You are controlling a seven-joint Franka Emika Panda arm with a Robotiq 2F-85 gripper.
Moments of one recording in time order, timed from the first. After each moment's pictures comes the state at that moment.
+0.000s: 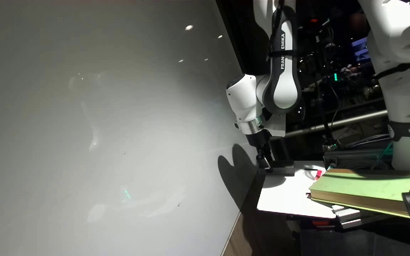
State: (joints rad) arm -0.09 0.04 0.02 -2.71 -0.56 2.77 0.43
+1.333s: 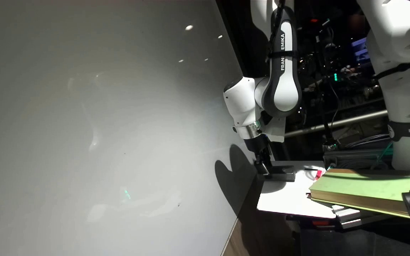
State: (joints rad) arm -0.07 0.06 0.07 -2.70 -0.54 2.76 0.50
